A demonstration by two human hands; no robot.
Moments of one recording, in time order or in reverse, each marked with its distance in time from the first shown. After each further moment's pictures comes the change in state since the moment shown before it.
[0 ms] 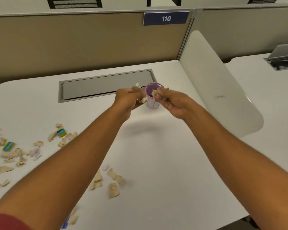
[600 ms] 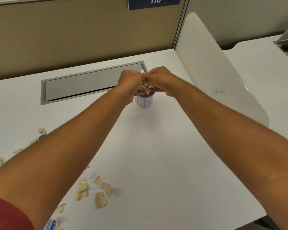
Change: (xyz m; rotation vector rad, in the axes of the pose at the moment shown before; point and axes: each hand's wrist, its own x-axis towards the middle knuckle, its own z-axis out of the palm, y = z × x) left_hand 0.054 0.031 0.079 0.339 0.078 -0.091; right_hand 0.060 -0.050 0.019 -0.975 0.111 -0.071
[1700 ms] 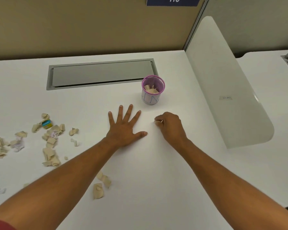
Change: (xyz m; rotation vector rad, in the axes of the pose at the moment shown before) left_hand -0.001 -0.224 -0.035 1.195 -0.092 0.444; right_hand -0.057 0.158 0.053 -0.540 0.174 -0.384
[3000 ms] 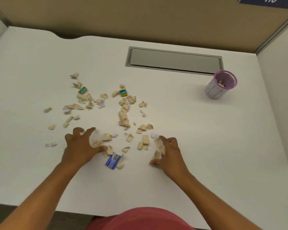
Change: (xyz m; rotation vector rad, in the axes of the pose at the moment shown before) left_hand -0.328 -0.199 -0.036 -0.352 0.032 -0.859; right_hand -0.171 -0.153 0.120 0.259 -0.463 0.036
